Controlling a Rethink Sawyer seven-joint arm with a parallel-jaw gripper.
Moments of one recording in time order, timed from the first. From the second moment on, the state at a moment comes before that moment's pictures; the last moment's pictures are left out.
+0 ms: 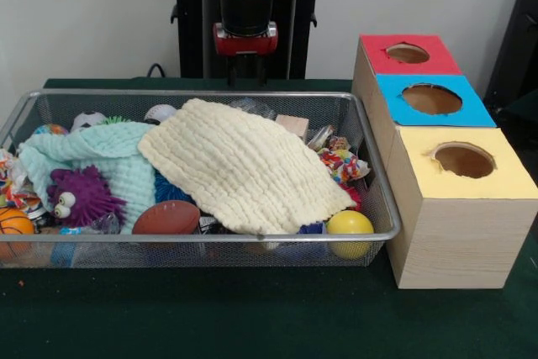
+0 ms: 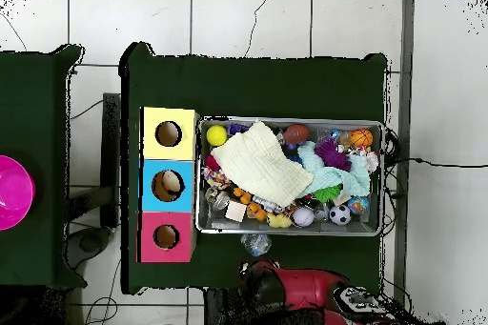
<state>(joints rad) -0.44 -0.47 -0.05 2.14 -0.47 0.02 1.65</state>
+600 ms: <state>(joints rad) -0.39 -0.44 -0.05 2.13 -0.47 0.02 1.65</state>
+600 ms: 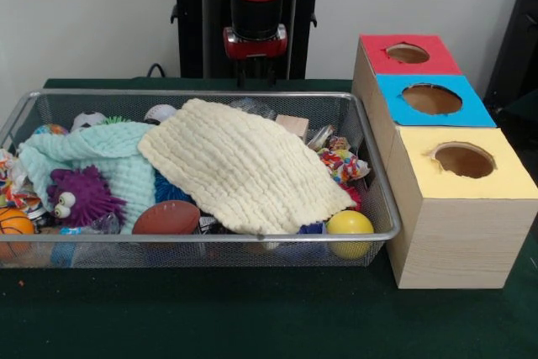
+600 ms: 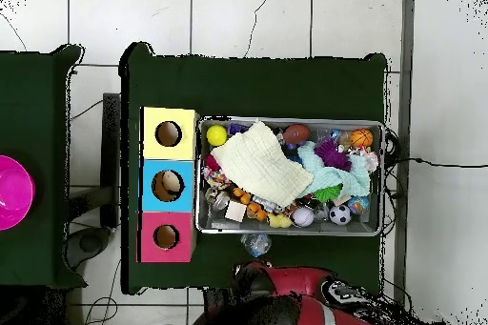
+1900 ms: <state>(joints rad) -0.41 -0.45 -0.05 2.13 -0.47 0.02 1.65</state>
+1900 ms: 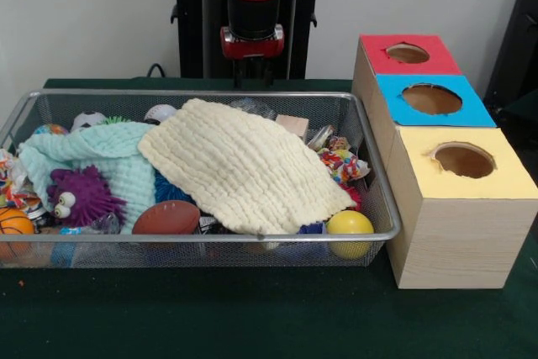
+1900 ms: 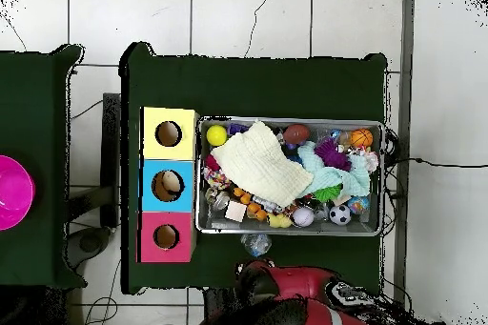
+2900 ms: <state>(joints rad) -0.35 -0.47 -0.15 2.13 -0.49 -0.27 1.65</state>
